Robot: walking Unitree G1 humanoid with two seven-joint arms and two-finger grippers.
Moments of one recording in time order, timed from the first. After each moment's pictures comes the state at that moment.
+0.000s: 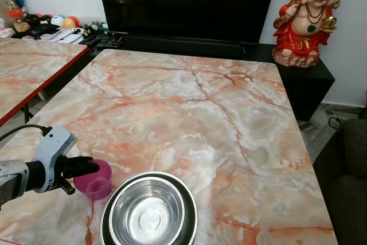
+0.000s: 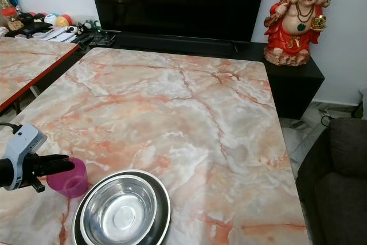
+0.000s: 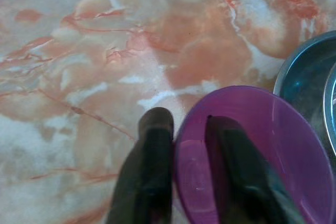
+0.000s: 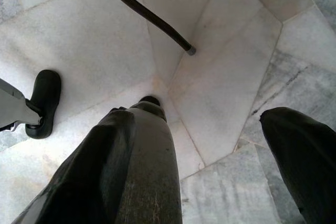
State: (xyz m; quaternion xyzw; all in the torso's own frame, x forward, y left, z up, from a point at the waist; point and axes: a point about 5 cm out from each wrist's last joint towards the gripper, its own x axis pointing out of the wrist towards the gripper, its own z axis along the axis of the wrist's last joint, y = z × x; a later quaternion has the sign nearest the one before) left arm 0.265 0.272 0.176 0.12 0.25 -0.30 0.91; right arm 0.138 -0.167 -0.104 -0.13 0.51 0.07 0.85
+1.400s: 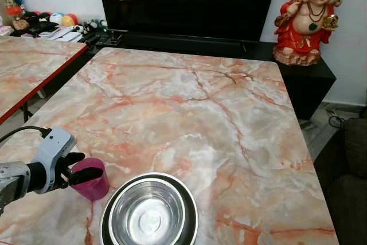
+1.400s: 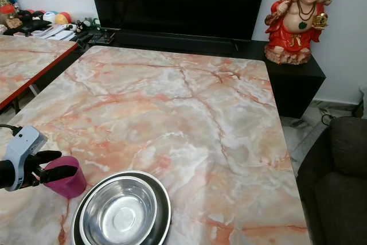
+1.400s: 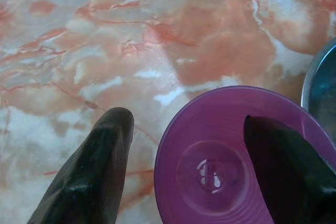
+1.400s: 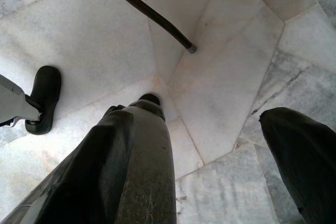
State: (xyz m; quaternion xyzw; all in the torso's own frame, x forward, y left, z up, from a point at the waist) left arm 0.267 0.275 0.170 0.13 0.25 -0.27 0.92; right arm 0.142 -0.170 -0.103 -0.14 0.51 0.08 0.85
